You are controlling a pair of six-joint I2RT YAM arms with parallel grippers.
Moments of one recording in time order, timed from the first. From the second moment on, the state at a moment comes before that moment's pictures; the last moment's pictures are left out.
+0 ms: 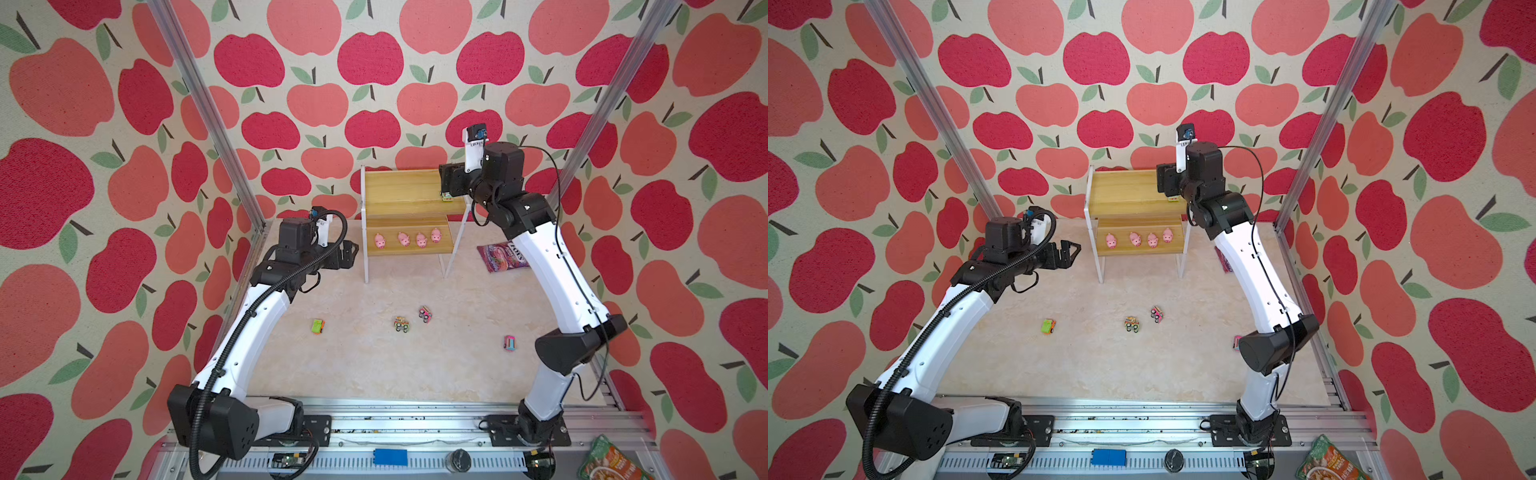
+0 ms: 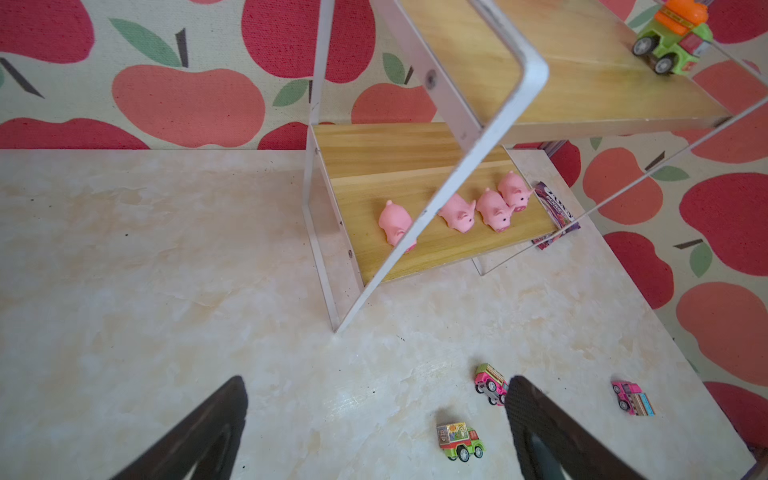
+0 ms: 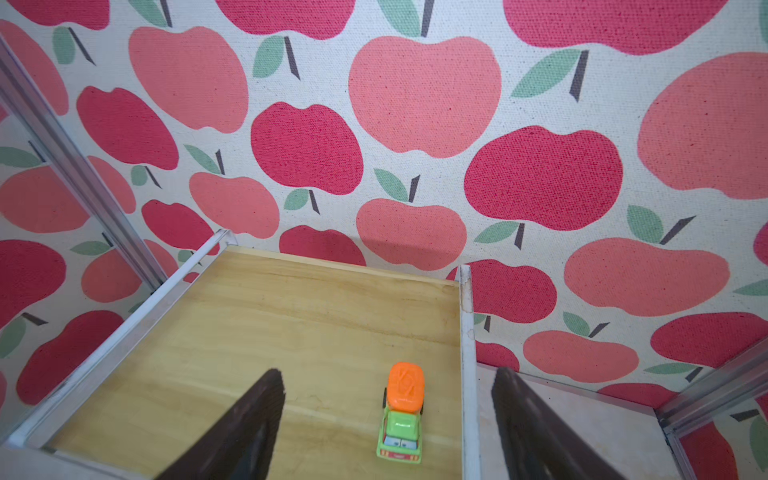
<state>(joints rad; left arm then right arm) -0.19 1.29 1.27 -0.56 0.26 -0.20 0.57 1.74 2.17 -0.62 0.18 0.02</state>
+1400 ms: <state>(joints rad) 0.02 1.34 1.03 -0.96 0.18 -0.94 0.99 1.49 0.96 -0.06 -0.08 -0.11</state>
